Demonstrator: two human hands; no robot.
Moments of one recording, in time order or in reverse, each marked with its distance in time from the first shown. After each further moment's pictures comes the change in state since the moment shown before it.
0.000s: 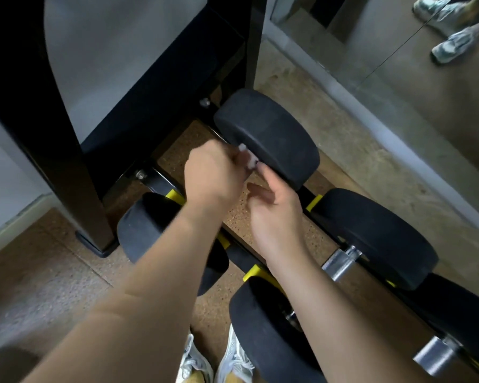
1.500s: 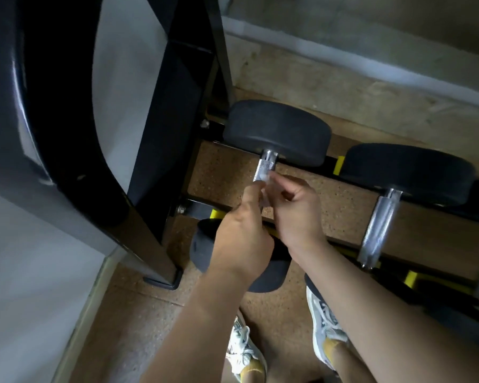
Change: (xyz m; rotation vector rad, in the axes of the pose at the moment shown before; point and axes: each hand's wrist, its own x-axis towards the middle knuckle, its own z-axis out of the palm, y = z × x) left_hand -0.048 -0.052 -0.045 0.003 -0.355 0.469; right_hand -0.005 0.019 0.057 0.123 0.426 0.031
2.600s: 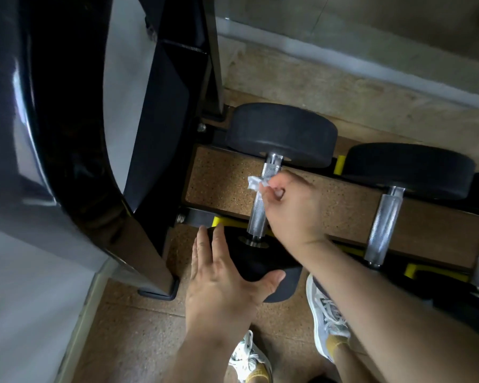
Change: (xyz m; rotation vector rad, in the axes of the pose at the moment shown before) left_hand -0.045 -0.043 -0.023 0.041 -0.145 -0.316; right_hand 0.008 -0.012 0.017 -0.557 0.142 -0.457
